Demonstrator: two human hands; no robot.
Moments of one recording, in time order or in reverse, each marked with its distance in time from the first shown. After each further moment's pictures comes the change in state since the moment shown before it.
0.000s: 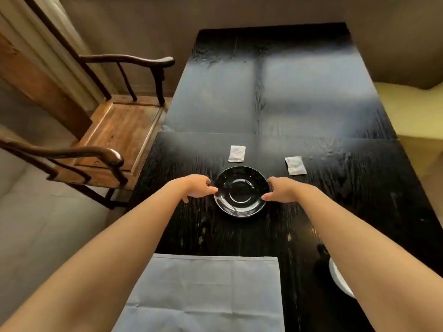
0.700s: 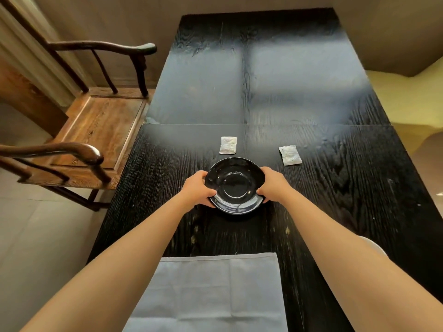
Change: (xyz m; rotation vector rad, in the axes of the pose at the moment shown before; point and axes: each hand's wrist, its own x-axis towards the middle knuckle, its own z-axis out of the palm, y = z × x) left_hand 0.019 0.013 0.050 -0.774 0.216 0.029; right_hand 0.018 -0.007 0.035 0.600 0.238 0.099
